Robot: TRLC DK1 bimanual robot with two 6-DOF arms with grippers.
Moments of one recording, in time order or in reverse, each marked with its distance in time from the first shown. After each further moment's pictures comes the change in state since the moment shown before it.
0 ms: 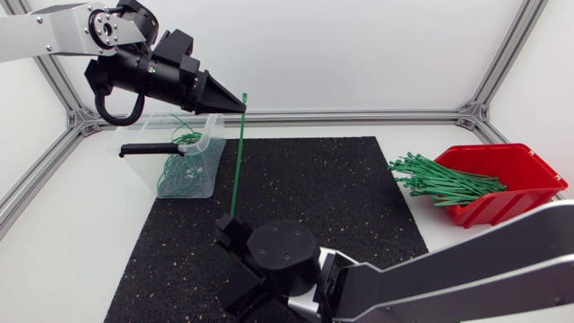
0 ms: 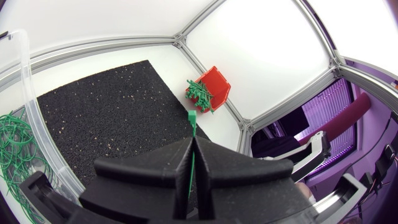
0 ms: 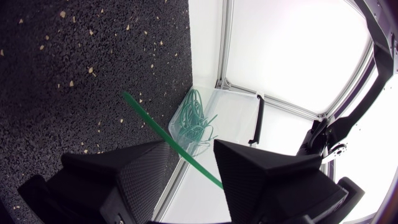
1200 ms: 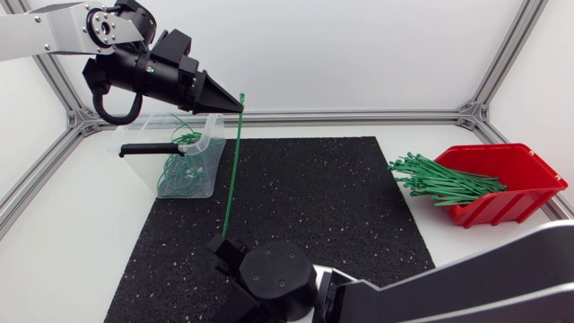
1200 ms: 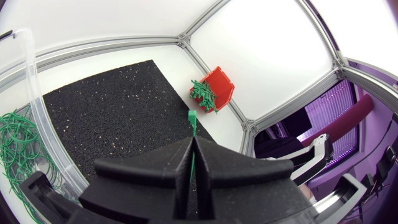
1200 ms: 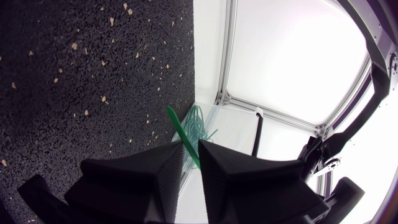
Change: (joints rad) left arm 0.009 0.002 0.007 -0.008 -0.019 0.000; right arm 0.066 0.009 -0.024 0.012 0.008 0.005
